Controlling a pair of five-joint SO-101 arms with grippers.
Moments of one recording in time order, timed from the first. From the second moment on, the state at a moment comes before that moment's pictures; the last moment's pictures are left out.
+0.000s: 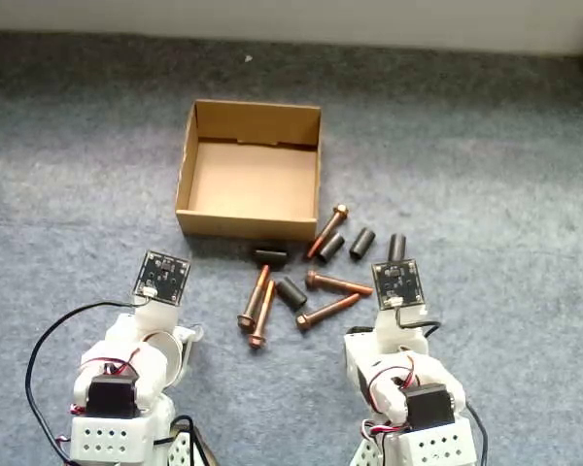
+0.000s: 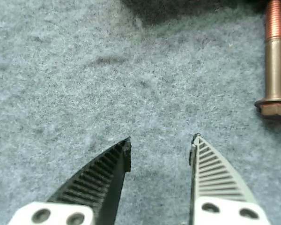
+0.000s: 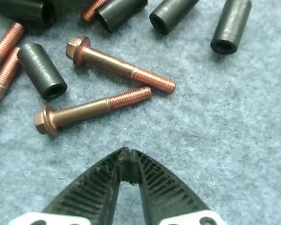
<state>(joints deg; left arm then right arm) -5.6 -103.7 96.0 75.5 -7.2 -15.8 -104.5 95.8 71.2 0.7</state>
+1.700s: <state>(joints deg) -5.6 -103.7 96.0 75.5 -7.2 -7.2 -34.6 45.1 59.7 -9.3</state>
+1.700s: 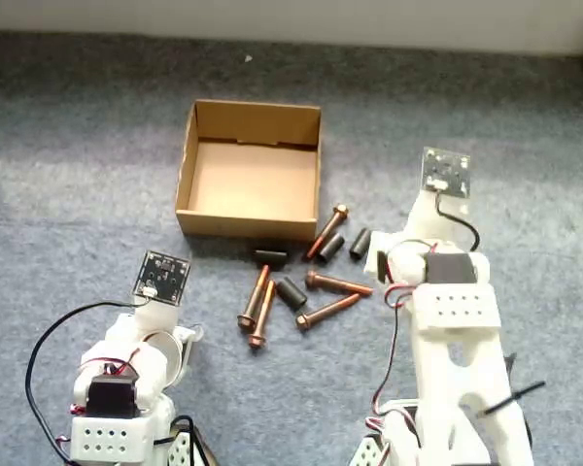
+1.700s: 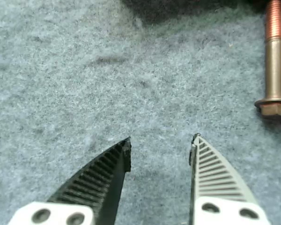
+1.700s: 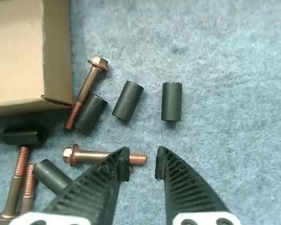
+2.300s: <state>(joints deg) -5.6 -103.7 96.0 75.5 -7.2 -3.9 4.4 22.5 59.3 -0.3</state>
